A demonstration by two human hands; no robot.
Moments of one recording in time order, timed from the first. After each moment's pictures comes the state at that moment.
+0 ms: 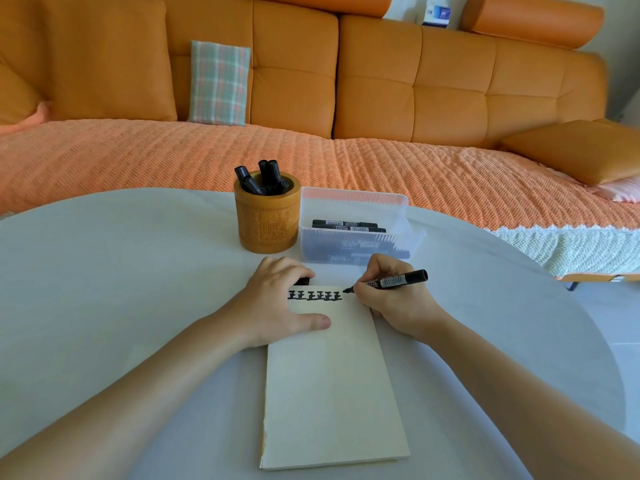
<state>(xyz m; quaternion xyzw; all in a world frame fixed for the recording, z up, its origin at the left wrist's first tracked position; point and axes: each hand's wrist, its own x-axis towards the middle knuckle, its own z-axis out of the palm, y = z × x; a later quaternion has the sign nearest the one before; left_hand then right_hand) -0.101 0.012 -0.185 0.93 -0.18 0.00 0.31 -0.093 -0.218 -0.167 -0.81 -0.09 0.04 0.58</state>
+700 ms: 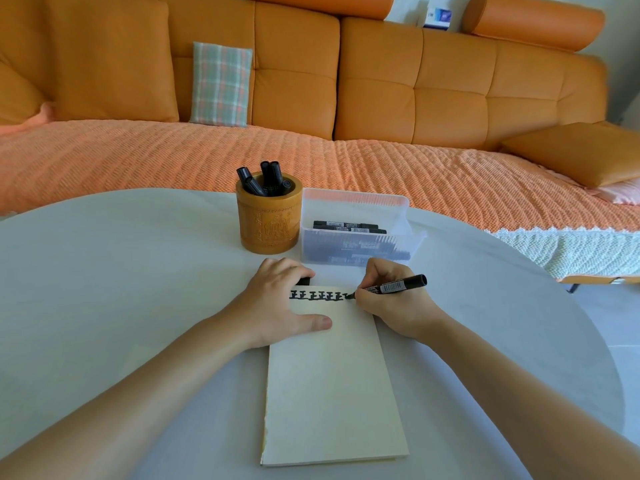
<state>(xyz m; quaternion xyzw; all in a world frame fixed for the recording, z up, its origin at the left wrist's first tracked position) -0.106 0.010 -0.182 0.94 -0.17 -0.01 0.30 -0.096 -0.218 -0.165 -0.83 -0.12 0.05 0.54</state>
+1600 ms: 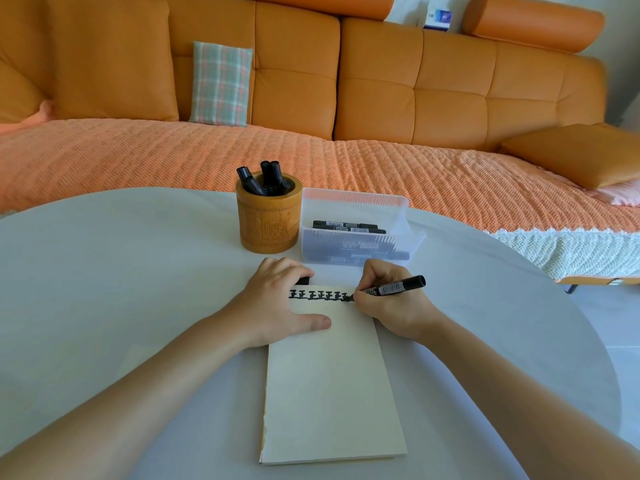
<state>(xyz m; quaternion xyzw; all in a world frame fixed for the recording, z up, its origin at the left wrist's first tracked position) -0.105 0.010 -0.180 0.94 -0.16 -0.02 0.29 -0.095 -0.218 -0.168 -0.83 -0.14 0.05 0.54</state>
